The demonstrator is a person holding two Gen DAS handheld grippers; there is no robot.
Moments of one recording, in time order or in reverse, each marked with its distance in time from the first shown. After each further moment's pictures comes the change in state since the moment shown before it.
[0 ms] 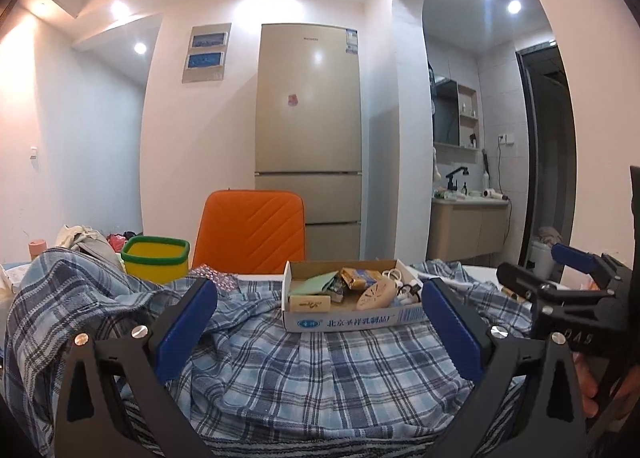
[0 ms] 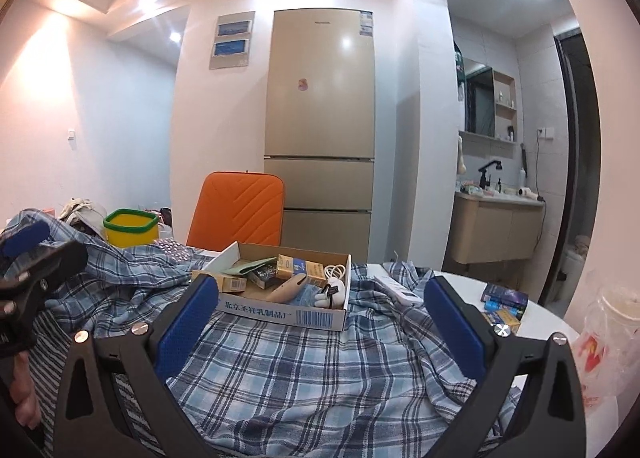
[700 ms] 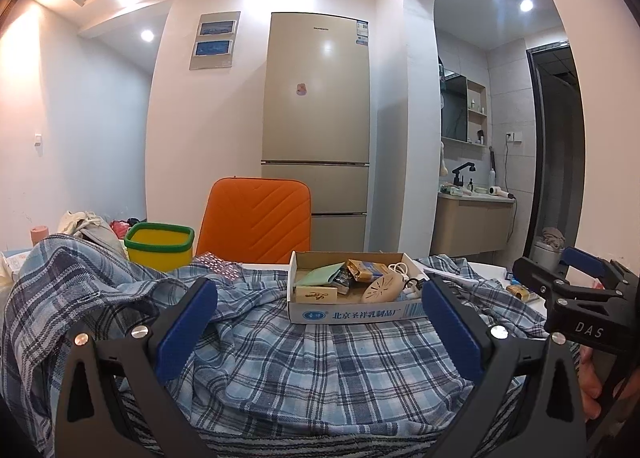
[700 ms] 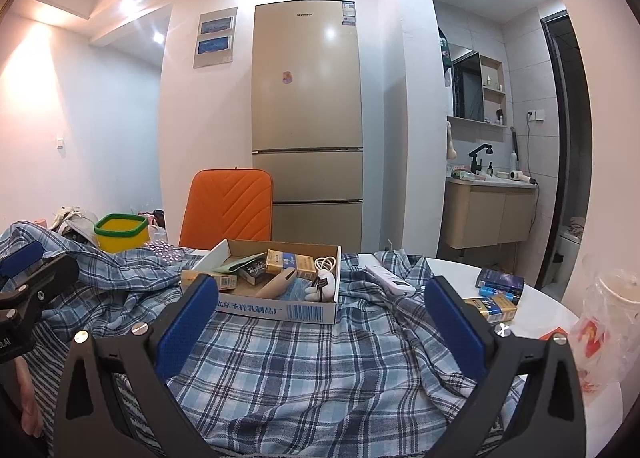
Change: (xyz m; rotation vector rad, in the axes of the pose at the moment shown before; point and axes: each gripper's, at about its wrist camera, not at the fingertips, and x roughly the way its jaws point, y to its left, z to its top) left arm 0.006 0.008 -0.004 -0.033 0.026 0.015; right arm 0.000 -0.006 0.000 0.032 0.017 -0.023
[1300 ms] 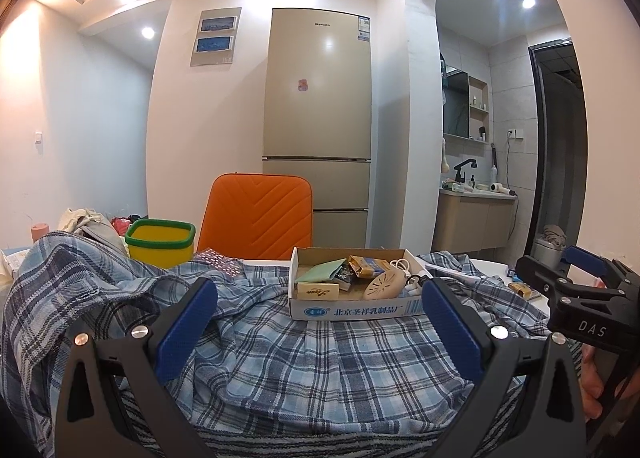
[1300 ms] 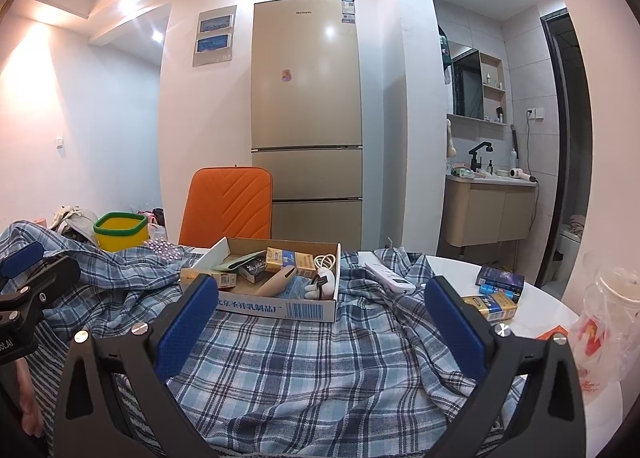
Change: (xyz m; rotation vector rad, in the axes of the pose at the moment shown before) left arm 0.004 0.003 0.000 -0.003 0.018 0.004; right arm 0.001 0.000 0.000 0.003 0.009 0.000
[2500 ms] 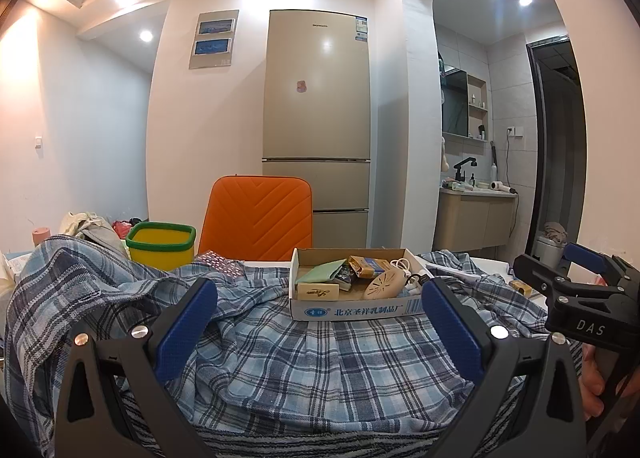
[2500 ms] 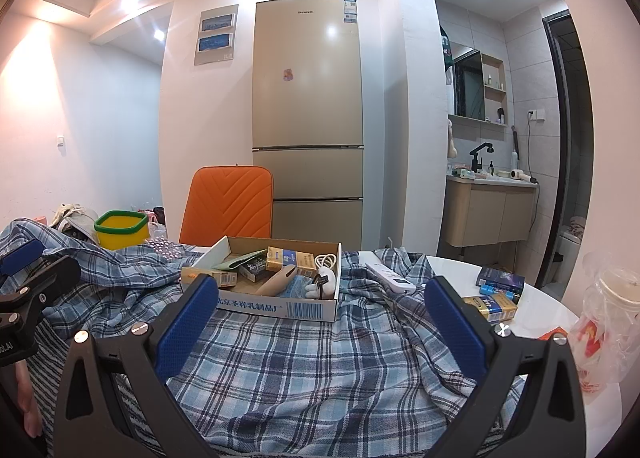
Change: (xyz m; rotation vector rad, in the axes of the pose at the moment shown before) left arm 0.001 -0.001 -0.002 0.010 -0.002 0.000; right arm 0.000 0.000 0.000 -0.005 -0.001 0.003
